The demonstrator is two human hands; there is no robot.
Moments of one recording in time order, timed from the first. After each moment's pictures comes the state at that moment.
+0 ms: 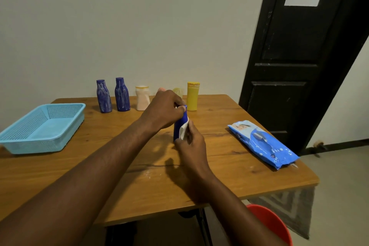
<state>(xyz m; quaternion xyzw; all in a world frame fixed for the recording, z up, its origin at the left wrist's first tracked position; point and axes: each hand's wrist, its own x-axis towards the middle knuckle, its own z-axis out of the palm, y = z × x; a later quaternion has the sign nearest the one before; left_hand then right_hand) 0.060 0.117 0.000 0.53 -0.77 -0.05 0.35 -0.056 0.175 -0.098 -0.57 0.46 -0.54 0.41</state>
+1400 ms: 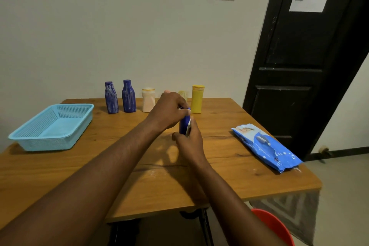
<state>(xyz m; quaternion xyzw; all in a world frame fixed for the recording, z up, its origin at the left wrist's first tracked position) 0.063 0.120 0.003 0.52 -0.77 -0.06 0.36 -0.039 0.159 -0.082 -0.57 0.47 -0.53 0.42</state>
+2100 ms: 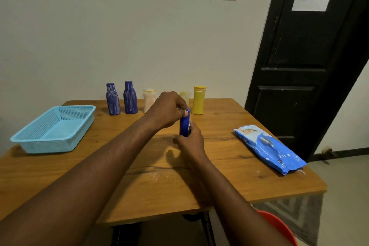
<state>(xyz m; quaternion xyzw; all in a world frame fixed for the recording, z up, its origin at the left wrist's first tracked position) 0.072 0.116 0.011 0.54 -0.77 -0.07 0.33 -0.038 0.145 -0.084 -0.56 0.52 -0.48 0.43</state>
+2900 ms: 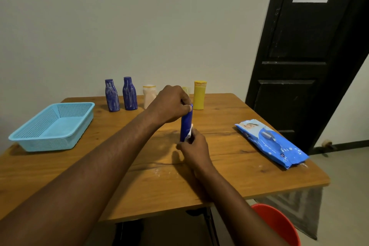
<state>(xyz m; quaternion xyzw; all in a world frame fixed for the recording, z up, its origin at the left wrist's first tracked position) 0.068 0.117 0.016 0.53 -0.79 -0.06 0.30 -0.044 0.164 -0.105 -0.54 0.53 -0.47 0.45</state>
